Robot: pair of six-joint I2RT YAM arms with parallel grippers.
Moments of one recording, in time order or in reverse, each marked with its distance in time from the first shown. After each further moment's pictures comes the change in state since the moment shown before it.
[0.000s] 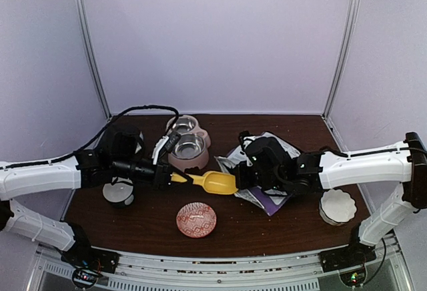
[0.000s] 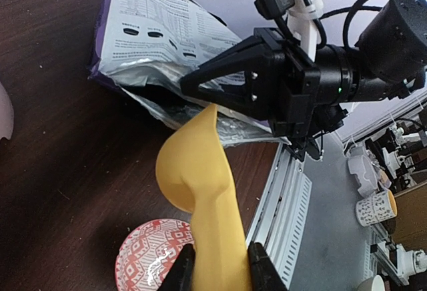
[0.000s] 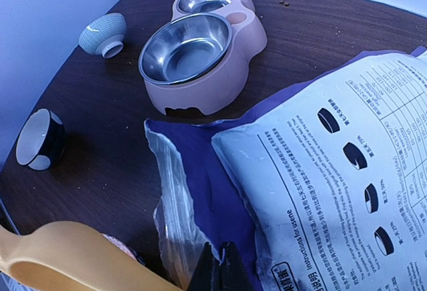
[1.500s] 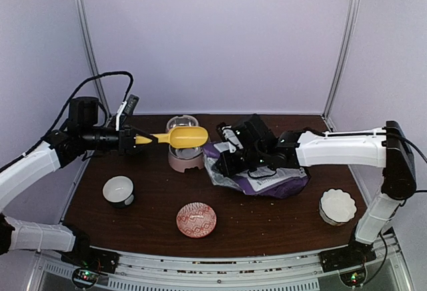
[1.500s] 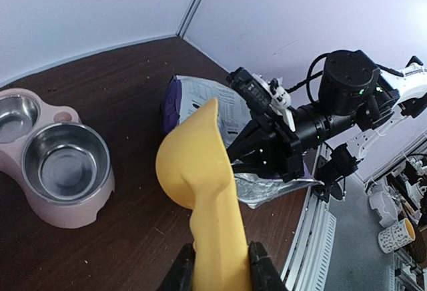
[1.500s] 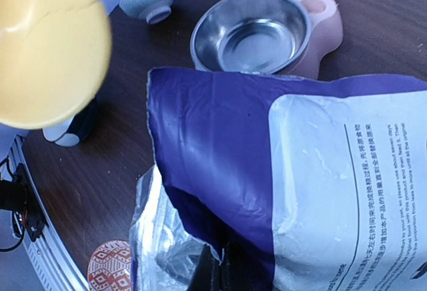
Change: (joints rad) left arm 0.427 -0.107 0.149 -0.184 0.224 0.214; right arm -0.132 0.194 0.268 -0.106 -0.358 -0.163
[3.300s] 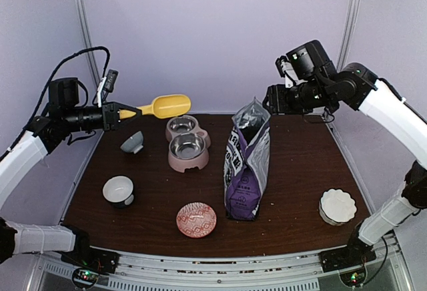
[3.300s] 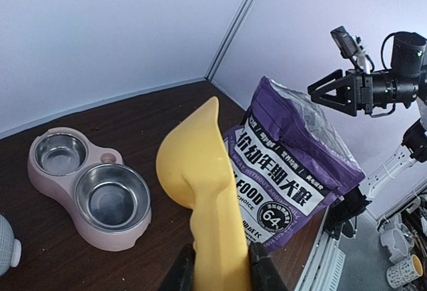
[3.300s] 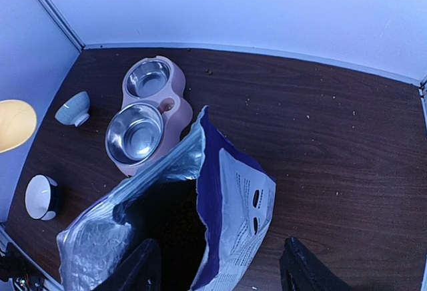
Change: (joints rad) left arm 0.130 -0.026 0.164 -0.086 -0.016 -0.039; right arm -0.156 -0.212 0.498 -0.702 0.294 0.006
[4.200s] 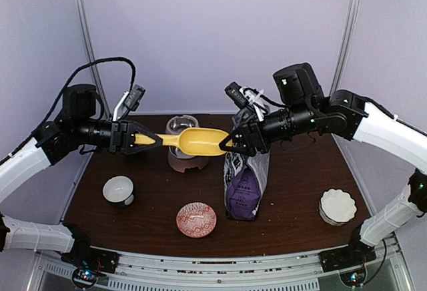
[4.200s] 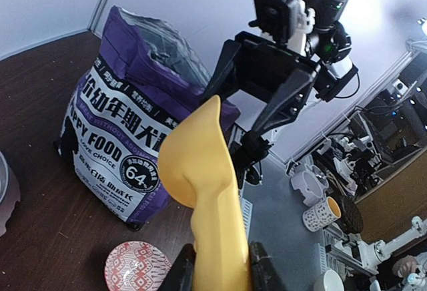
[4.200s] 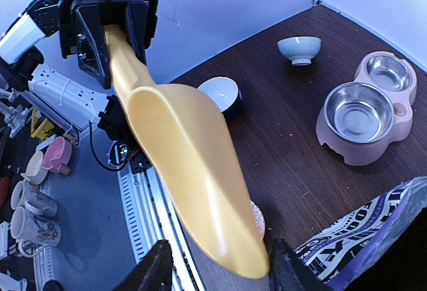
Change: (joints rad) left arm -0.309 -0.024 -0.039 0.000 0.177 -0.129; right arm 0.163 -0.066 -0.258 0.340 -0.666 -0.276
